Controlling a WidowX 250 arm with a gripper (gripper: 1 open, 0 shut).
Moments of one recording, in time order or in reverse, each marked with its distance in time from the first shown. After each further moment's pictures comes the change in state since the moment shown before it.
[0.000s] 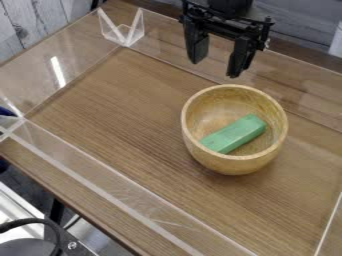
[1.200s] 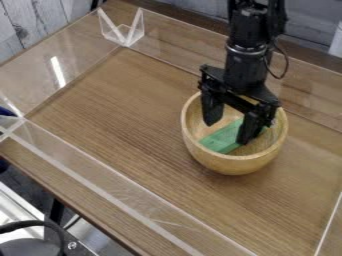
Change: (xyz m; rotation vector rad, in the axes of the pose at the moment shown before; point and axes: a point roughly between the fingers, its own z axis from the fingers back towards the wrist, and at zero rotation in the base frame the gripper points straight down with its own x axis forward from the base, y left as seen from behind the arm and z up) arm -0.010 -0.045 -0.074 -0.005 0.049 -0.202
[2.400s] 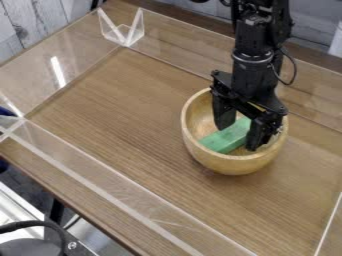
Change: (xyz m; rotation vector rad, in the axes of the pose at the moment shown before) arm 0.006 0.001 -0.002 -0.034 -0.078 -0.078
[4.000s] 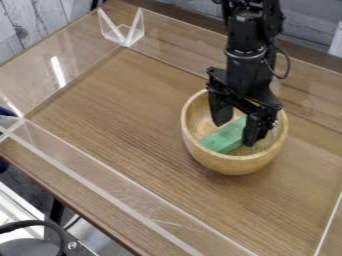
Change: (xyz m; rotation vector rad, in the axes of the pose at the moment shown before) arm 0.000 0.008 0.002 -0.016 -0.031 0.019
